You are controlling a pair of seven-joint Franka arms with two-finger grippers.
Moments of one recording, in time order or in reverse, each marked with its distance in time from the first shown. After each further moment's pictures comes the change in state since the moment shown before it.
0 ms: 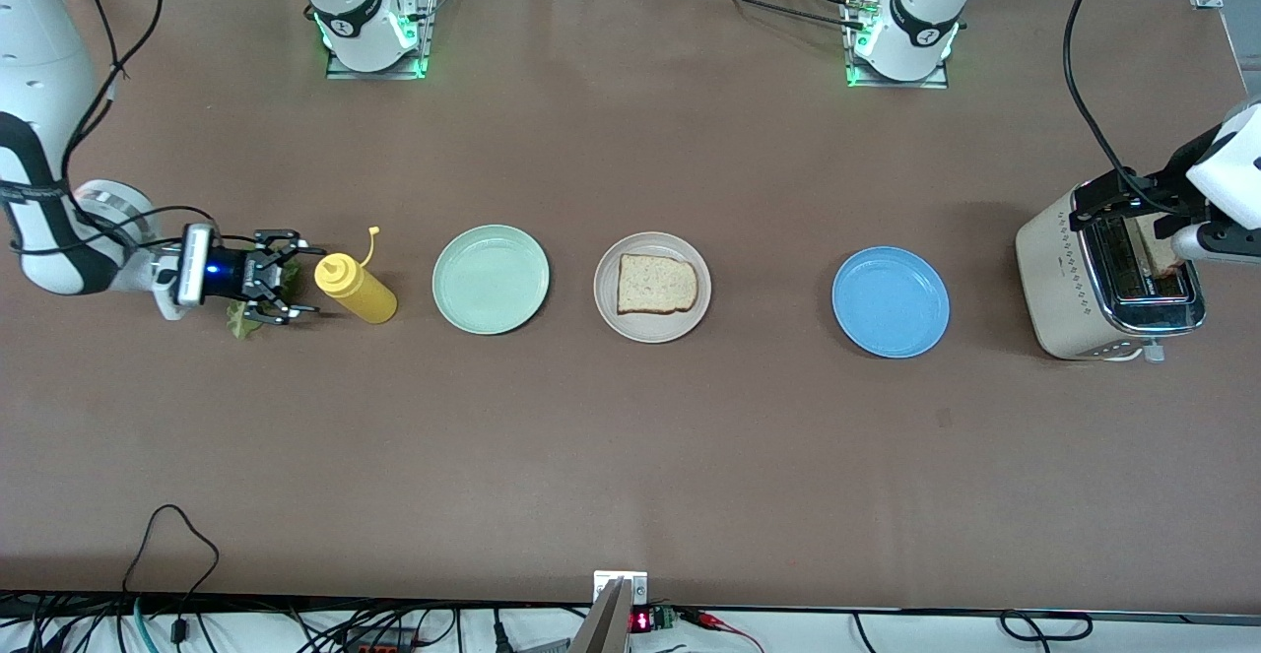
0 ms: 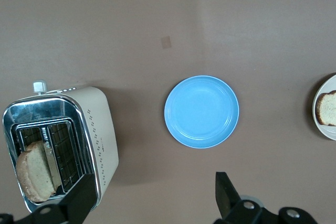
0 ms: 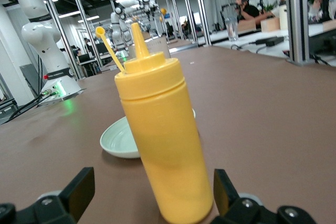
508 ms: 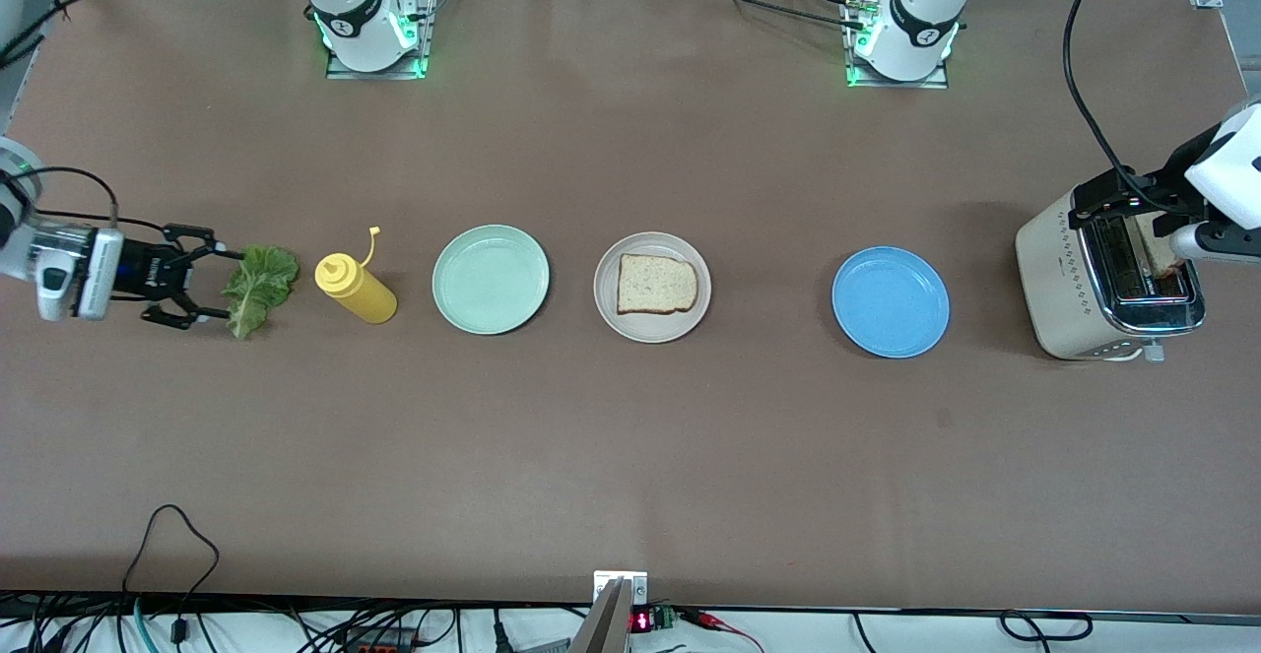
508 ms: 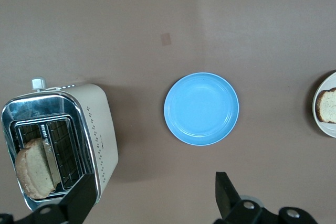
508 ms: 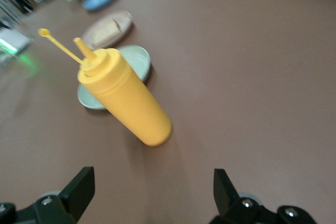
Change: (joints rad) left arm 0.000 0.000 0.000 0.000 0.000 -0.014 0.000; right arm 0.049 -0.271 -0.034 0.039 -0.341 0.280 0.571
